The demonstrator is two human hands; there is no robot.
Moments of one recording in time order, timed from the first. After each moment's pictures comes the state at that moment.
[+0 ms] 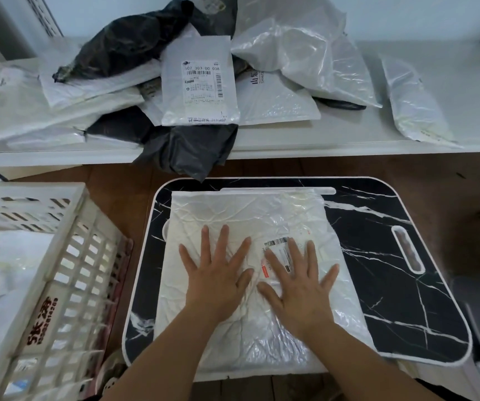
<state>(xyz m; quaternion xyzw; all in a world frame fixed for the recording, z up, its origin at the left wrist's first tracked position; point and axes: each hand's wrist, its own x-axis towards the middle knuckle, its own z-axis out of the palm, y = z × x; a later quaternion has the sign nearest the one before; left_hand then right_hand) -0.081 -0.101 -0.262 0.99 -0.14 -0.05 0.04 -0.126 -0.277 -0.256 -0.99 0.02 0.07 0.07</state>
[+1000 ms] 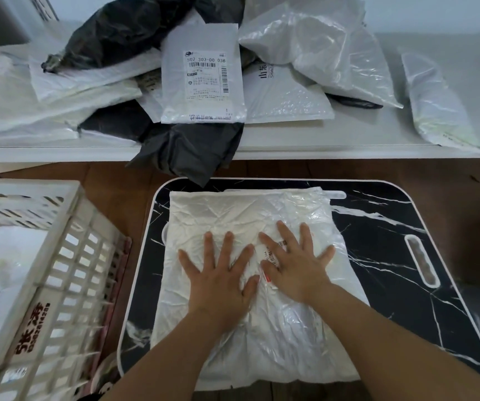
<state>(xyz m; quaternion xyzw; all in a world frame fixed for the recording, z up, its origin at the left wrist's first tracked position) -0.072 -0.111 -0.261 0.98 -0.13 -0.13 0.01 -0.051 -0.283 -0.241 -0.97 -0.02 0.22 0.09</state>
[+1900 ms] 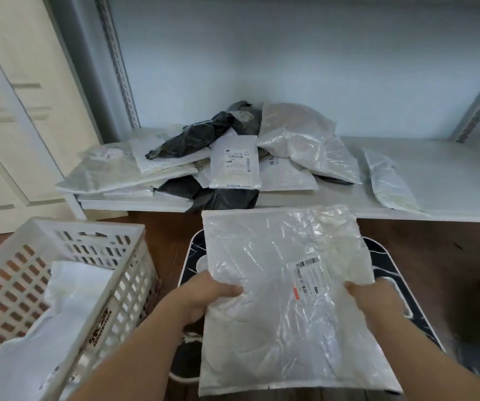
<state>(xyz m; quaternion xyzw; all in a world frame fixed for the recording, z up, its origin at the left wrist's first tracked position) -0.109 -0.041 -0.112 0.67 0.11 -0.32 0.66 -0.125 -0.343 -0.128 -0.81 0.42 0.00 0.40</state>
